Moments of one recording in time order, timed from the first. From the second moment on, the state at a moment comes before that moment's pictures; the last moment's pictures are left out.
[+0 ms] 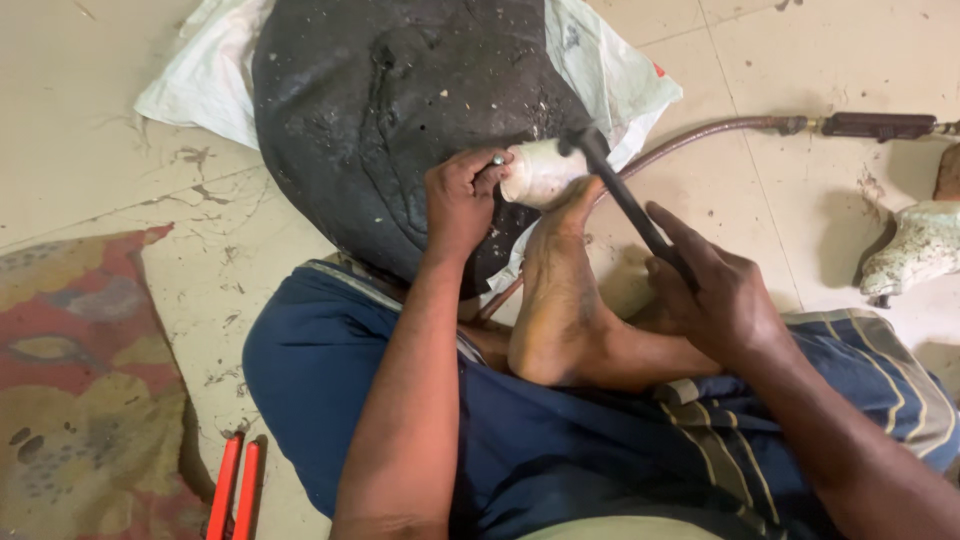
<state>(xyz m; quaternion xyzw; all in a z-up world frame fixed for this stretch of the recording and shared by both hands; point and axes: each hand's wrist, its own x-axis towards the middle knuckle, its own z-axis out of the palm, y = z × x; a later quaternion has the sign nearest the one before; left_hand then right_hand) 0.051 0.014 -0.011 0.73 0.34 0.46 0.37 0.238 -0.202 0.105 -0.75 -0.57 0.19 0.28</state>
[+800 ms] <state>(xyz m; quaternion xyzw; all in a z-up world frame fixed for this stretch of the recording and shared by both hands) 0.058 0.010 -0.032 0.78 0.31 0.48 0.27 0.249 -0.176 0.098 -0.63 -0.75 0.07 0.20</state>
